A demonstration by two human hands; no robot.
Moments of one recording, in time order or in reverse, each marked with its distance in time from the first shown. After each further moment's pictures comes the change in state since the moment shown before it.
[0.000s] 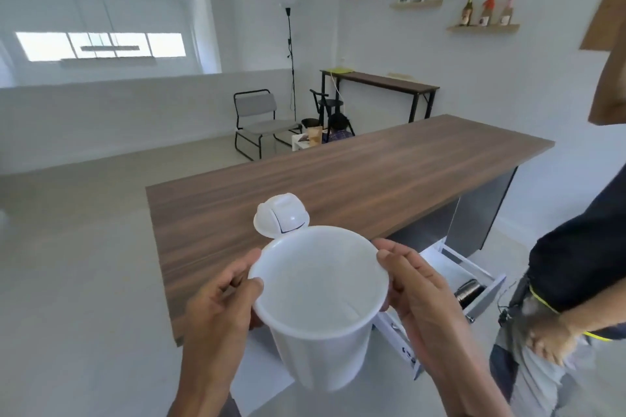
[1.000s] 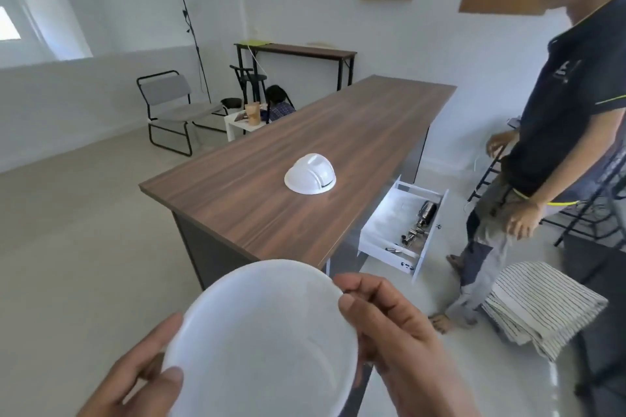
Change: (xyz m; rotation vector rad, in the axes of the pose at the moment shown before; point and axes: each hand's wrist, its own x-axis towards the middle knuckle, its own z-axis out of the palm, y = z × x) left_hand 0.054 0.031 -0.376 0.102 -0.270 -0.023; right_hand -0.170 0.124 0.346 0.046 0.214 0.008
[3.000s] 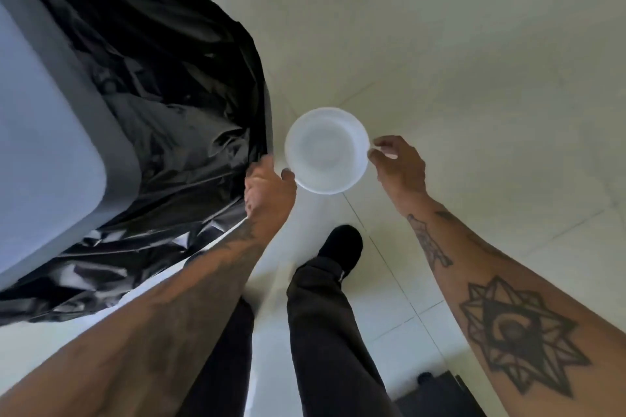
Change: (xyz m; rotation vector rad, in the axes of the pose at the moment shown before) left_hand 0.198 -0.797 -0.533 0.014 1.365 -1.438; right_hand 0.293 1.066 0.516 -1.481 -1.491 0.325
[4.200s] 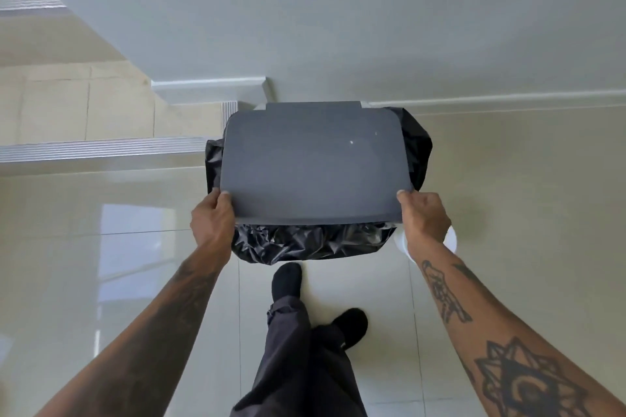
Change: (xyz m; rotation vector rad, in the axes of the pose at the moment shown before) left_hand -0.124 -0.233 -0.366 -0.864 0.561 -0.320; right_hand -0.285 -0.233 0.116 -0.110 0.076 -0.159
